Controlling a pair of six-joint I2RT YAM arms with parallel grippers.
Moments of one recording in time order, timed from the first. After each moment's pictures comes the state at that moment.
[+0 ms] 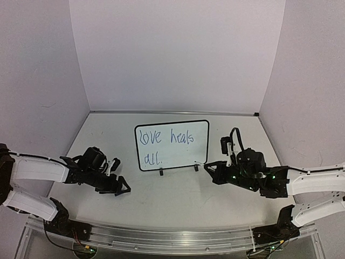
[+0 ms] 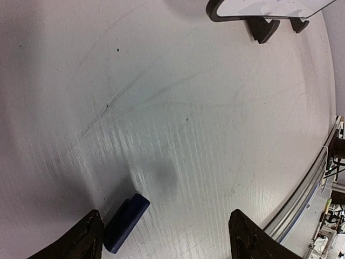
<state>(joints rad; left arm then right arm) -0.63 1.25 0.44 -0.18 0.36 -0.54 1.04 1.12 0.53 0.13 0.26 0.67</state>
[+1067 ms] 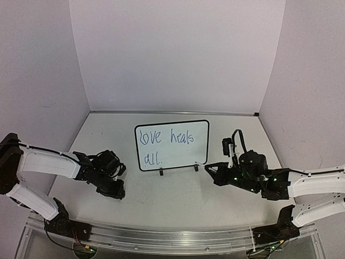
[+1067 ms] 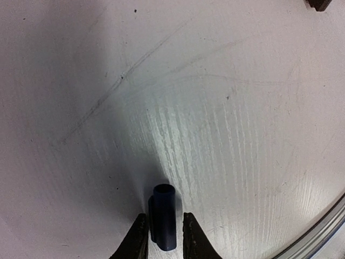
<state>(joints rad) -0.81 1.38 0.59 -0.41 0.10 -0.58 1.04 1.09 0.50 0.17 0.25 0.67</state>
